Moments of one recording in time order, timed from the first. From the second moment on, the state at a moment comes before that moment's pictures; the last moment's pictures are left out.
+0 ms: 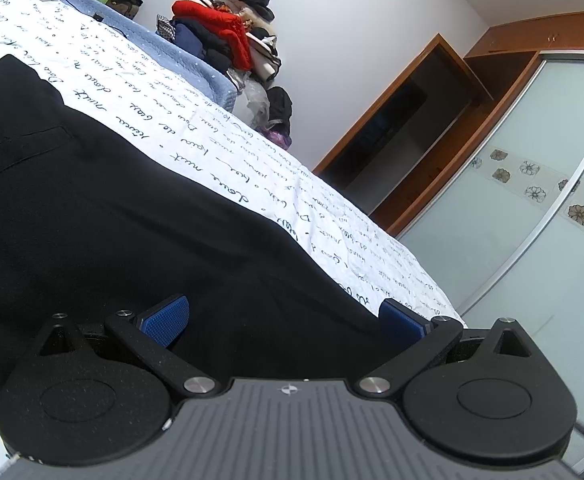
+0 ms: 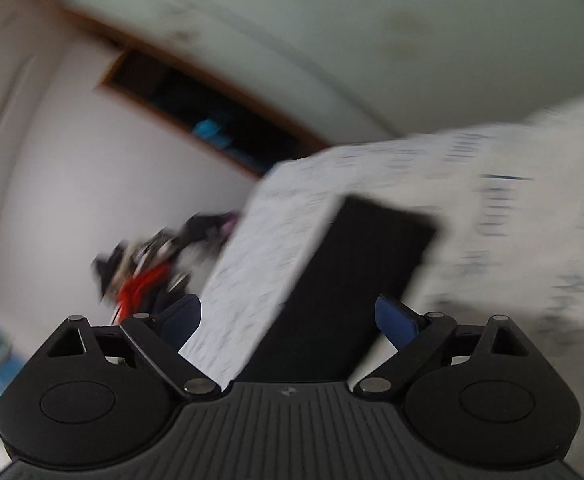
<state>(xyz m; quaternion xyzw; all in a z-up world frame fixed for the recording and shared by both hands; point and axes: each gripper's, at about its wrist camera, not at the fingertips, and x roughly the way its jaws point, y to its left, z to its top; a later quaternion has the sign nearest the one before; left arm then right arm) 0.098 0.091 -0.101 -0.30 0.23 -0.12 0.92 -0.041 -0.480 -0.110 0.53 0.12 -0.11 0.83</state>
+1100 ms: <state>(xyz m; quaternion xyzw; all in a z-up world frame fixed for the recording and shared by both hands) 0.100 0.070 -0.092 -0.22 0.25 -0.08 0.94 -0.021 -0.529 -0.132 0.54 0.14 -0.15 0.82</state>
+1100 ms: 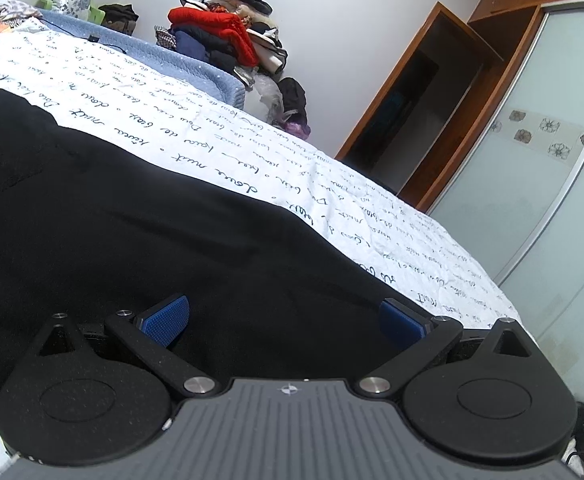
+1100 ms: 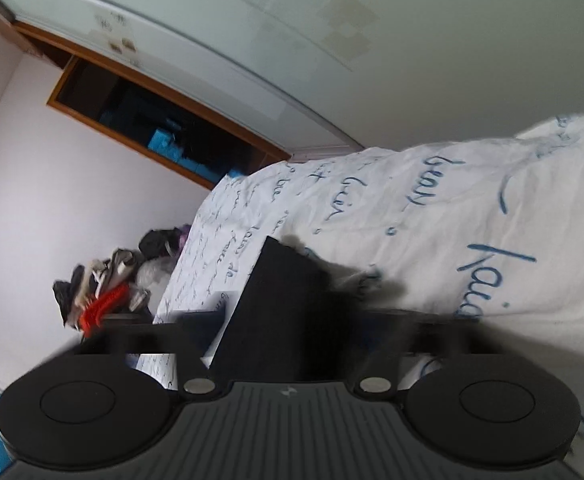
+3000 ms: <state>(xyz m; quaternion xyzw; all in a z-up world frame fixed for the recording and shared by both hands) 0.188 -0.078 -0.007 -0.04 0.49 -0.21 0.85 0.021 -0.226 -0.064 0.06 0.22 0.14 0.96</state>
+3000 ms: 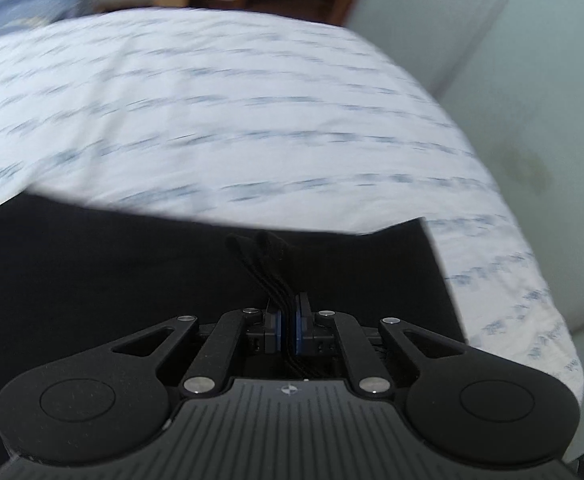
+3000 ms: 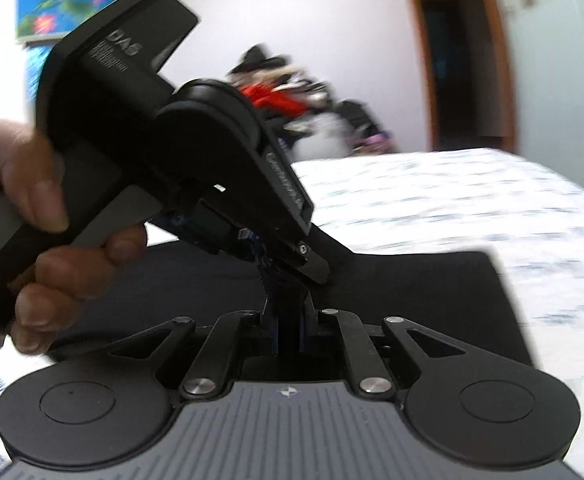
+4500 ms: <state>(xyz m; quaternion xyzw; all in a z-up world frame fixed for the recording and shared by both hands) 0.009 0.258 -0.007 -0.24 0.28 0.11 0.92 0.151 -0.206 -0.067 0.37 0.40 0.27 0.79</state>
